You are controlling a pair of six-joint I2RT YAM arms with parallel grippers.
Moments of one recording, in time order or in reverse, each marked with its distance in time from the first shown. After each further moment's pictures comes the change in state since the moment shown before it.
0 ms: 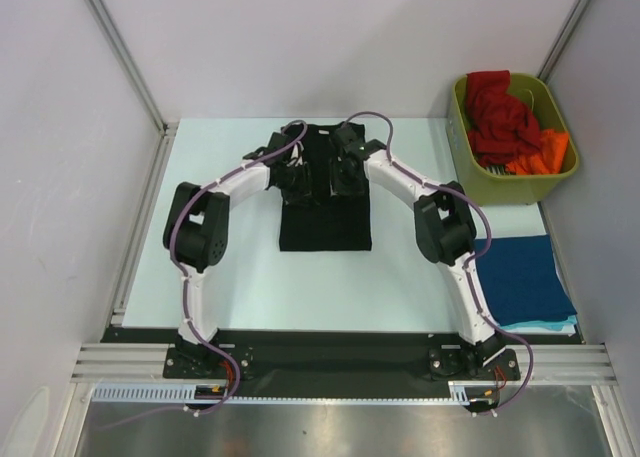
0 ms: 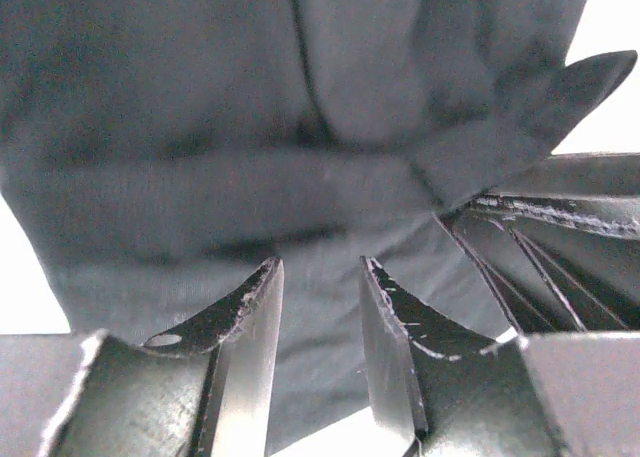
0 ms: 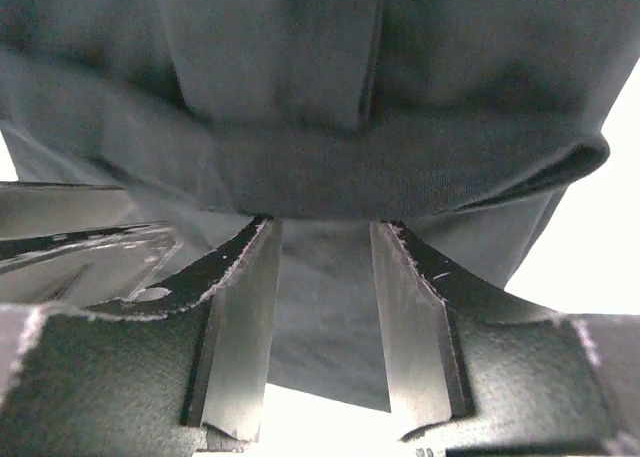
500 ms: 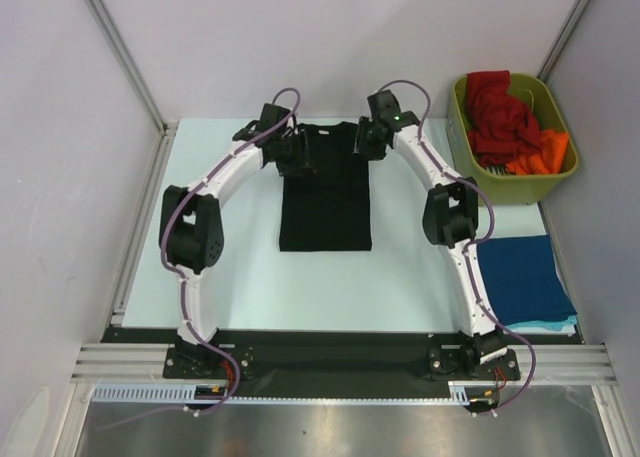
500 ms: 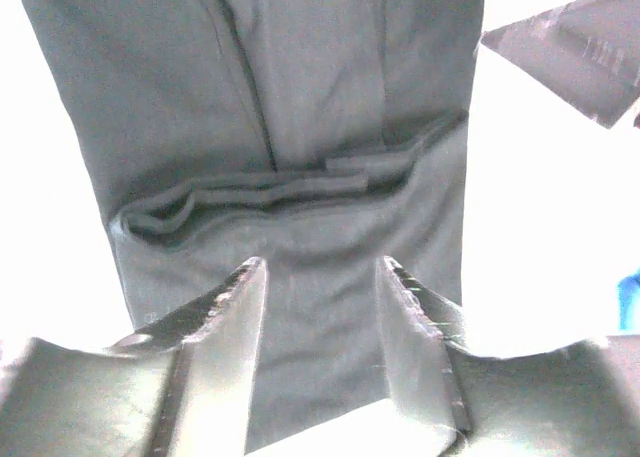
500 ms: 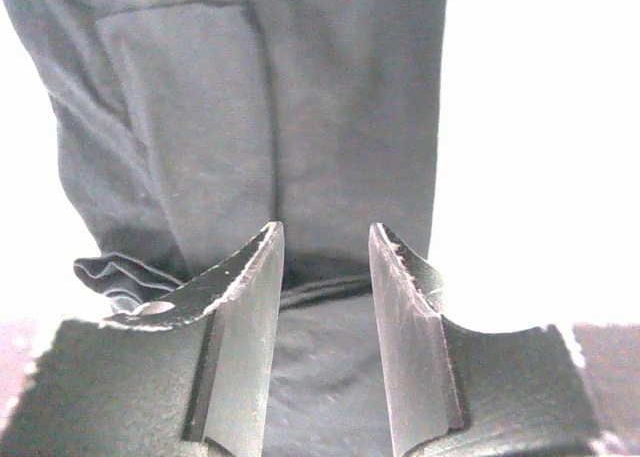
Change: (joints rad) left arm 0.016 0.029 0.293 -0.121 -0.093 0.048; right arm -0.185 0.233 0.468 -0.038 -0.109 0.017
